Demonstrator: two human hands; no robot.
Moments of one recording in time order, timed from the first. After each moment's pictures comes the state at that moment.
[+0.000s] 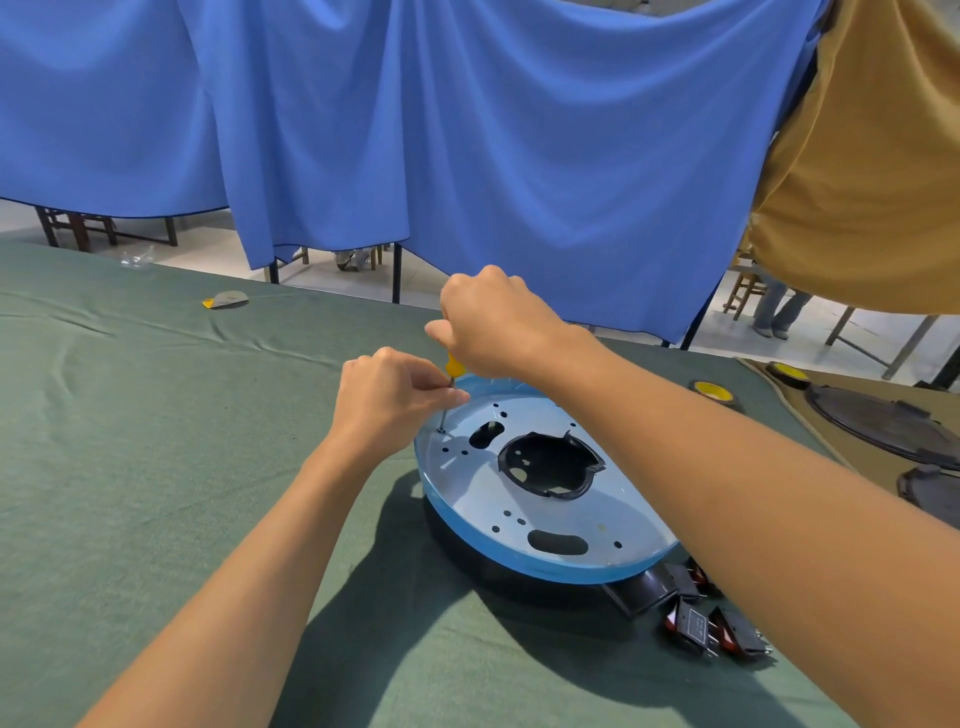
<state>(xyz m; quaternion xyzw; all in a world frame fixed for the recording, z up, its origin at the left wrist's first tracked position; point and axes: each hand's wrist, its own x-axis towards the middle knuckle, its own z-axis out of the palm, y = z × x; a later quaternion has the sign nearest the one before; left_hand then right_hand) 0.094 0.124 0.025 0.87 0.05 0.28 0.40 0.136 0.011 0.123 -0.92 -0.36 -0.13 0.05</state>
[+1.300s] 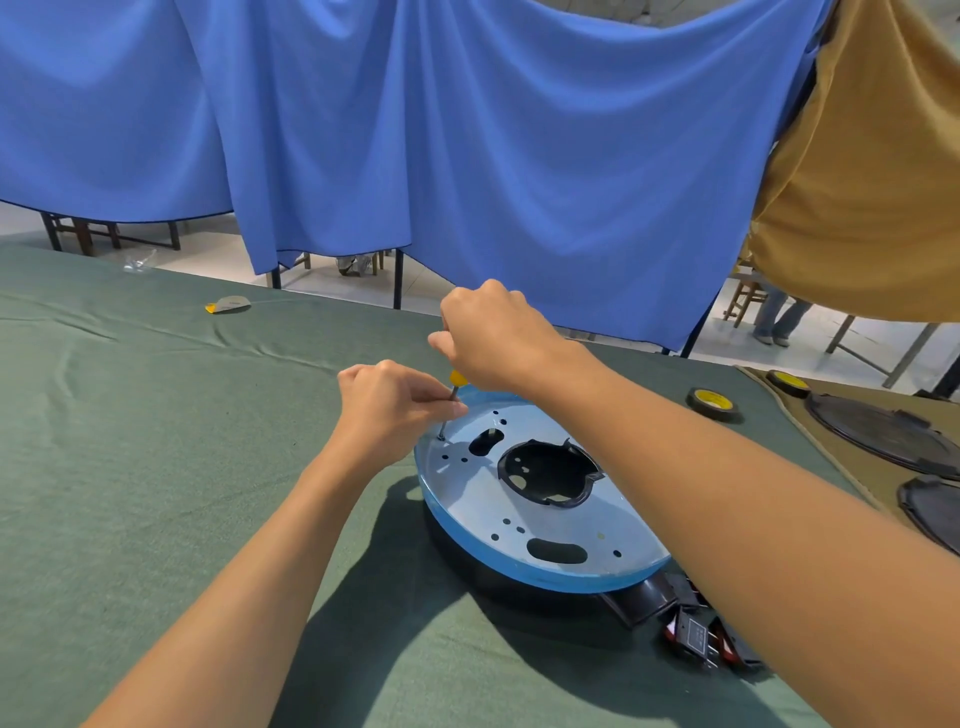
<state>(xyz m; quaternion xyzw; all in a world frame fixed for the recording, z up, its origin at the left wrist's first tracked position) 0.091 0.123 0.023 0.87 0.04 0.30 0.38 0.135 0.012 0.118 -0.92 -0.36 -0.14 0.05</state>
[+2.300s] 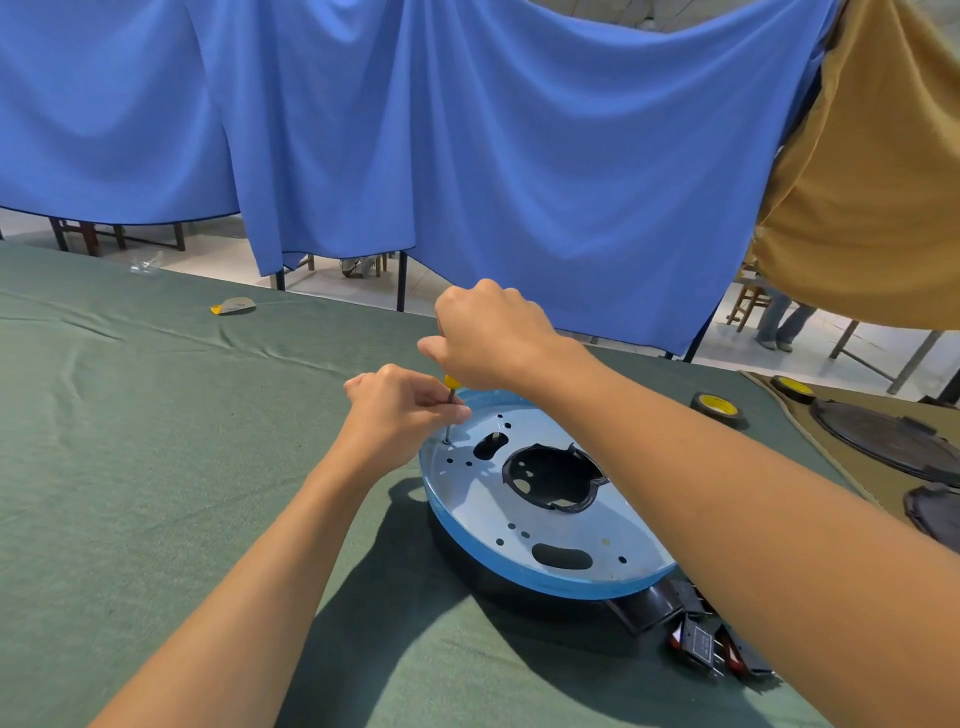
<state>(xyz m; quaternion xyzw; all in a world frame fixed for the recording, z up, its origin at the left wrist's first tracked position) 0.091 0.124 0.022 0.87 0.04 0.27 0.42 0.129 0.020 0.123 -0.92 -0.36 -0.13 0.04</state>
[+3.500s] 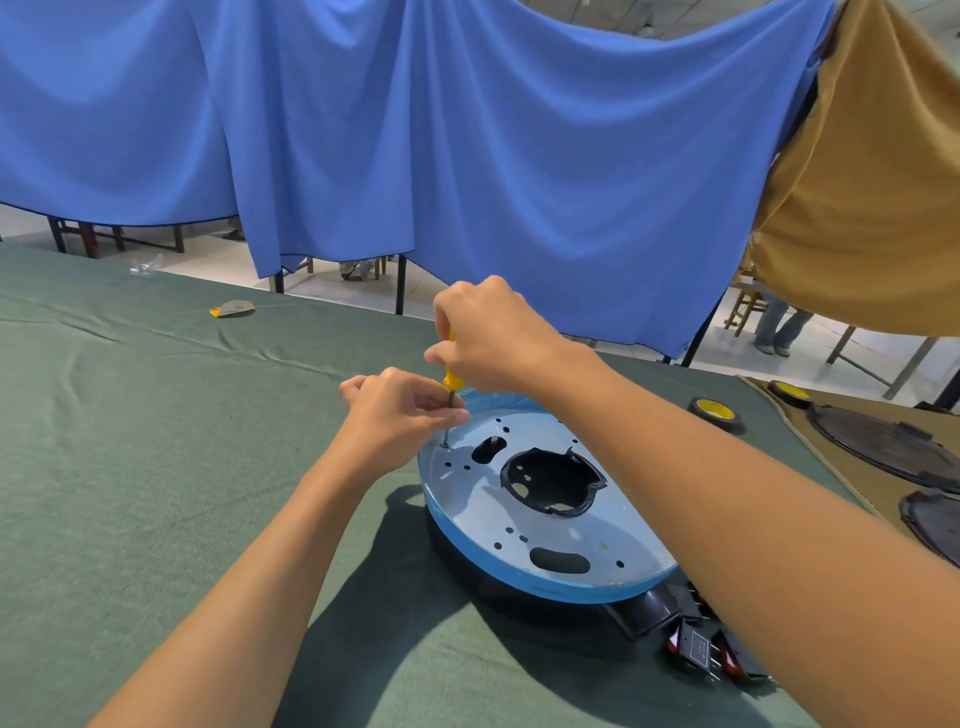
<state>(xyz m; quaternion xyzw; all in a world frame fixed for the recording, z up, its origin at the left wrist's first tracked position) 0.097 0.130 0.018 0.88 0.03 0.28 0.38 0.135 0.016 0.125 -0.90 -0.40 -0.13 0.09</state>
